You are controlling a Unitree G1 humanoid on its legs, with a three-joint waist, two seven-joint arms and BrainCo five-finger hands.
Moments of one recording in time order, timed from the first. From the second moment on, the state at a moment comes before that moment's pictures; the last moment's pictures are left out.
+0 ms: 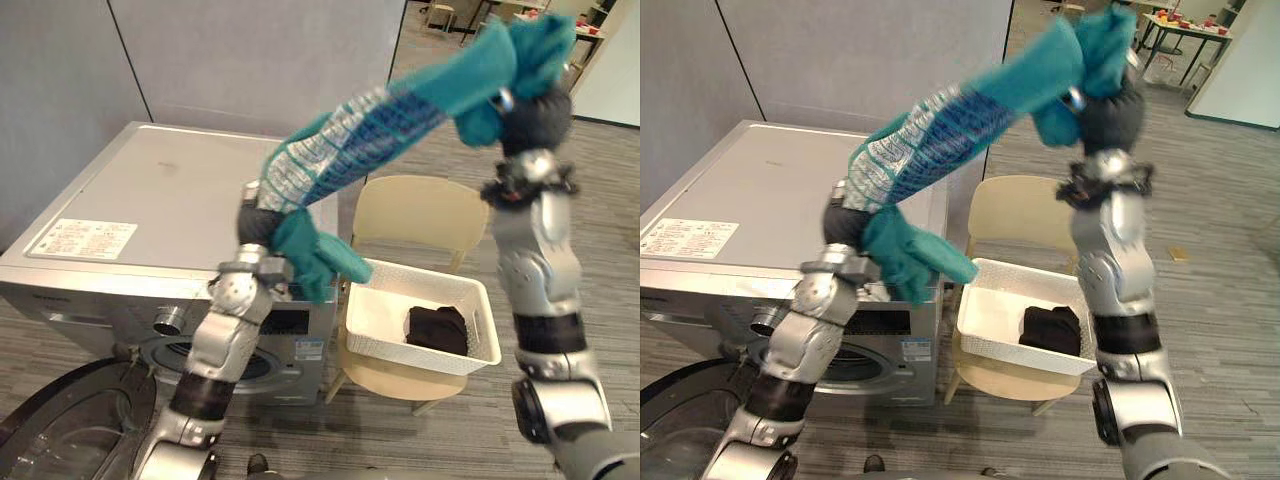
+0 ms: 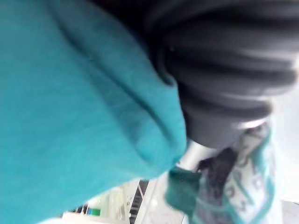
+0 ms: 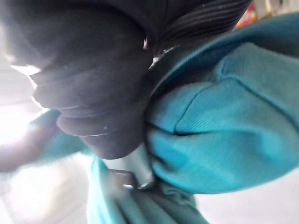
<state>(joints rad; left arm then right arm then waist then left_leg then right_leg) -0.24 0.23 -0.09 -0.23 -0.46 0.01 0.24 -0.52 -0.38 -0.10 -0.13 0.63 -0.07 -0.19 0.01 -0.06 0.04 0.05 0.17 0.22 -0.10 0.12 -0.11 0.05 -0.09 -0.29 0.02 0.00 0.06</state>
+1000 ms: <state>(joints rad) 0.51 -0.12 0.65 -0.73 -0.34 -0.05 0.25 0.35 0.11 -0.77 -0.37 0.39 -0.02 -0.15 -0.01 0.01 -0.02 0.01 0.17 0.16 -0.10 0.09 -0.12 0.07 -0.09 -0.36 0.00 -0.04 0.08</state>
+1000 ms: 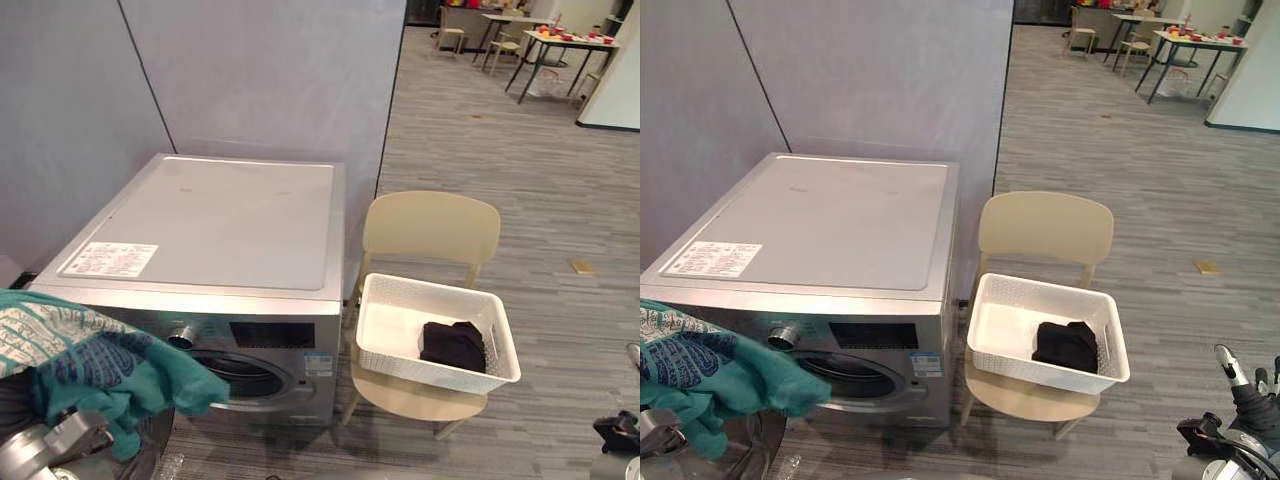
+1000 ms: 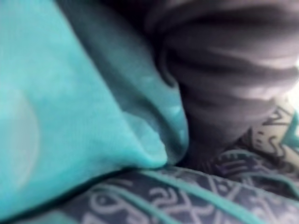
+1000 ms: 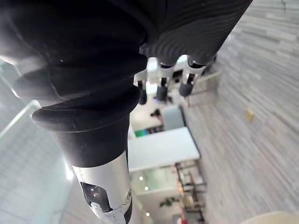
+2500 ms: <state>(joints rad) -0.16 -0.01 0.46 0.35 -0.51 -0.03 0.46 0.38 0.09 -0.52 -0.42 0.46 -0.10 -0.36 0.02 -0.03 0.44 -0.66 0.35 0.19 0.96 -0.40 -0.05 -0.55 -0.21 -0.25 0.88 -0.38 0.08</state>
